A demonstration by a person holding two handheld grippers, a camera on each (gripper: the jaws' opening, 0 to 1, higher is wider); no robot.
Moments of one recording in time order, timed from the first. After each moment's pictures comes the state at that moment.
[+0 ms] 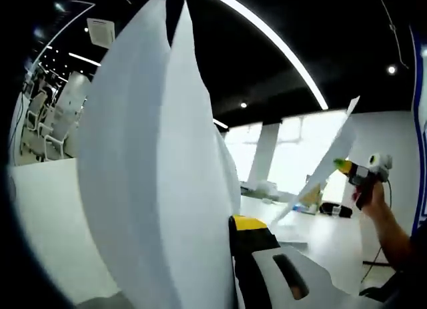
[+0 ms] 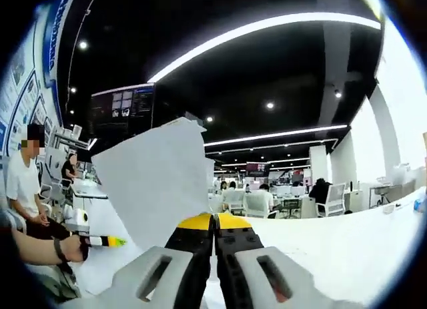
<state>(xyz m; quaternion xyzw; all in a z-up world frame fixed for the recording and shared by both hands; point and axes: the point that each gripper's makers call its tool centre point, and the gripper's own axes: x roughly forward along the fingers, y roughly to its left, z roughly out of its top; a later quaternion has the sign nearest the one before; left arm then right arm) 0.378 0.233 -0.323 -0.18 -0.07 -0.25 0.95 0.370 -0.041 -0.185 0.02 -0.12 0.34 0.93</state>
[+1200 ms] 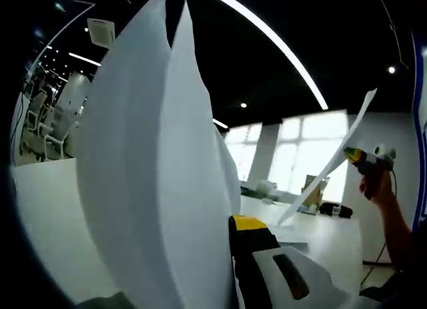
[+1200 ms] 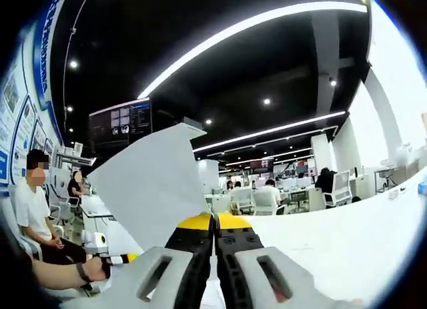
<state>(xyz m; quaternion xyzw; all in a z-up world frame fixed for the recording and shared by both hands) 0.378 0.229 -0.322 -0.18 -0.07 -0.25 0.95 0.348 -0.061 -0.154 0.07 -0.10 0.36 0.93</state>
